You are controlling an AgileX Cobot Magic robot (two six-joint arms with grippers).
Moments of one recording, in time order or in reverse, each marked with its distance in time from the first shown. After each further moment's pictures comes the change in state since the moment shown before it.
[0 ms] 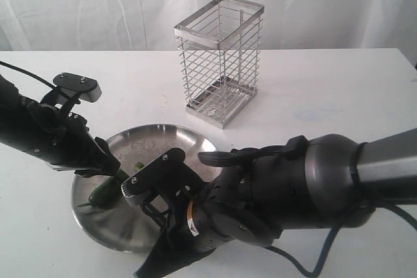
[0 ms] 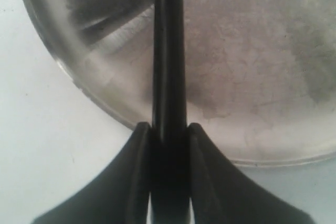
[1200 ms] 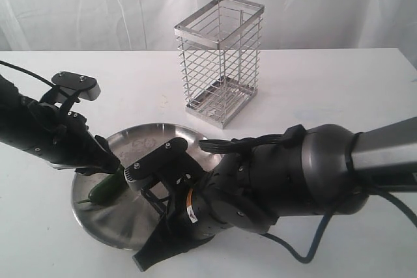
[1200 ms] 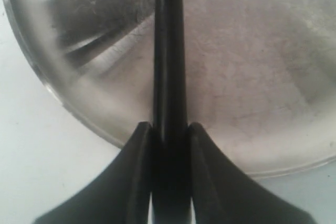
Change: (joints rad) left arm 0.000 0.000 0.000 -0.002 -0.014 -0.015; right arm -0.029 0.010 -0.029 -0.005 -0.005 0.024
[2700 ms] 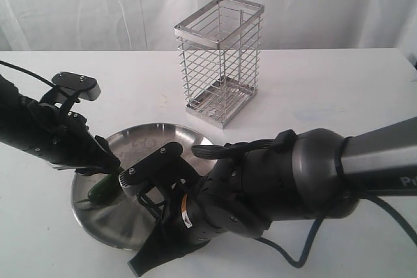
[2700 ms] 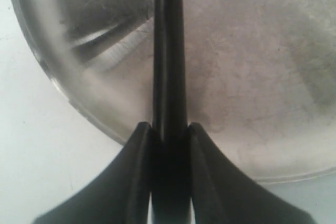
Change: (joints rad) left arm 0.000 0.000 0.000 -0.002 0.002 0.000; right arm 0.016 0.019 -0.010 0.002 0.000 0.002
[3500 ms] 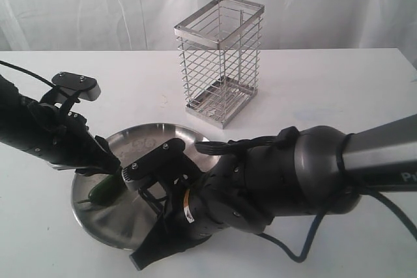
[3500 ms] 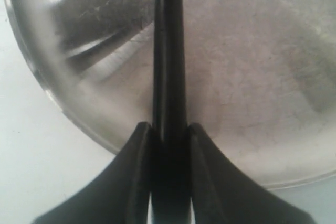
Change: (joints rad) left arm 0.000 0.000 0.000 0.000 0.002 0.000; right arm -0.017 0.000 0.000 0.000 -0.019 0.000
